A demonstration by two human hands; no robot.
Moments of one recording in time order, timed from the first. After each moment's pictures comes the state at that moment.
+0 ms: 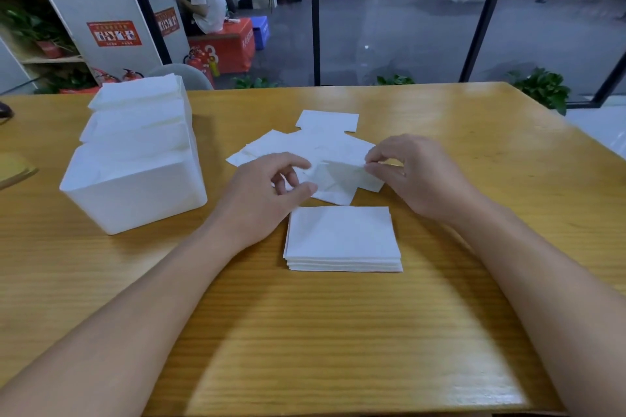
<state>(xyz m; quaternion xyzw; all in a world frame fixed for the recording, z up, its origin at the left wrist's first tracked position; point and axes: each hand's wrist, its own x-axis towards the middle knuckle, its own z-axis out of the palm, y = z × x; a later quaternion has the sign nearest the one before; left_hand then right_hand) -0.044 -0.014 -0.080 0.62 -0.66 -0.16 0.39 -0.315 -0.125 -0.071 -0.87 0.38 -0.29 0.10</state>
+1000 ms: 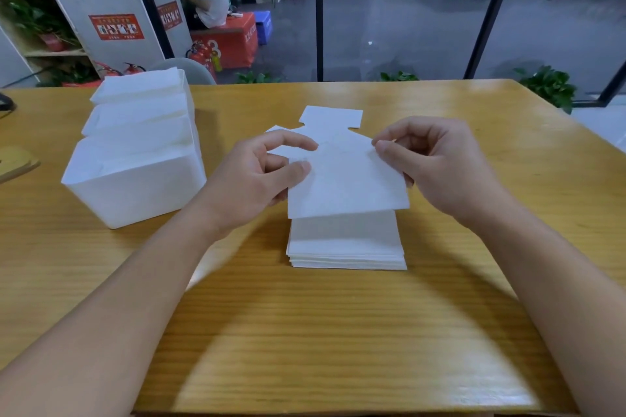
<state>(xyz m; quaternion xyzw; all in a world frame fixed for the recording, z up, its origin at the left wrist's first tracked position) -0.038 -0.001 -0.049 0.52 -0.61 -0.37 0.47 -0.313 -0.084 -0.040 -0.75 0.35 -0.43 0.37</state>
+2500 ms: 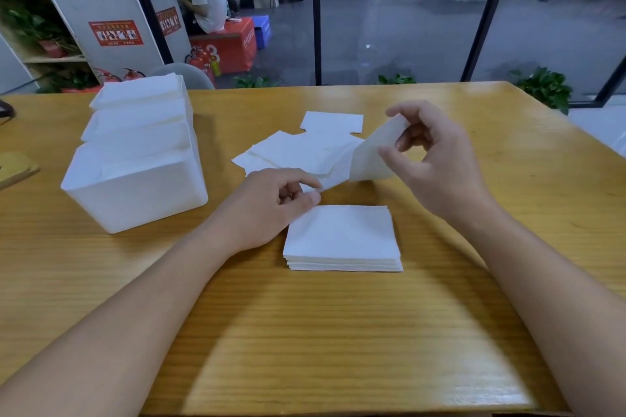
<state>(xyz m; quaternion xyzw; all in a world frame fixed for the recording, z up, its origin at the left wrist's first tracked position) -0.041 -0.013 -0.084 0.61 -0.69 -0.23 0.31 -0.313 -0.099 -0.056 -0.77 0.35 -0.50 0.20</state>
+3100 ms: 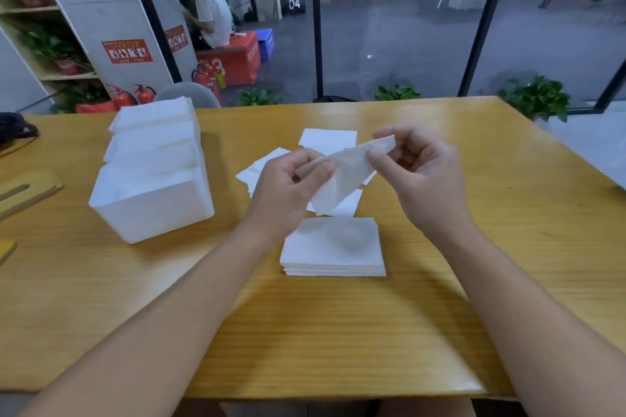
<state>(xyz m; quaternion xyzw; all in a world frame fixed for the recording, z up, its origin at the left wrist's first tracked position) -0.096 -0.015 -0.045 0.52 -0.60 -0.28 0.54 -0.311 -0.065 -0.030 -0.67 0.30 -0.58 0.36</state>
